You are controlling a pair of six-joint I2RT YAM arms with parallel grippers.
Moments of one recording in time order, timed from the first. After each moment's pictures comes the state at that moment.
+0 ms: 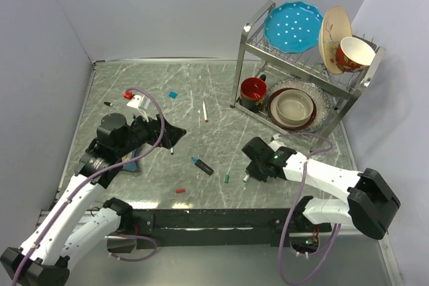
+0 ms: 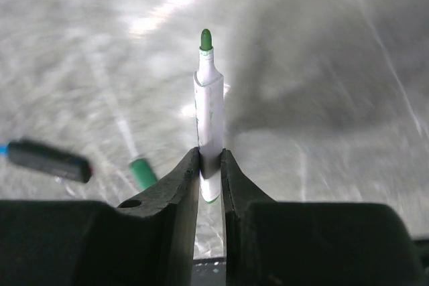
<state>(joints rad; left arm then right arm) -0.42 0.74 0.78 -0.27 0.33 -0.43 0.80 1.20 0.62 -0.65 0.26 1.39</state>
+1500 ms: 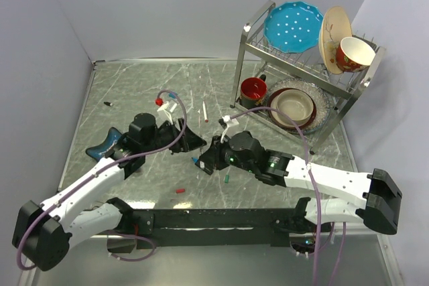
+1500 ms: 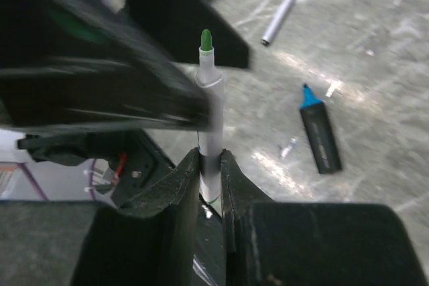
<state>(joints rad) -0.56 0.99 0.65 0.00 0.47 -0.76 1.07 1.15 0.77 -0.04 0.09 0.67</state>
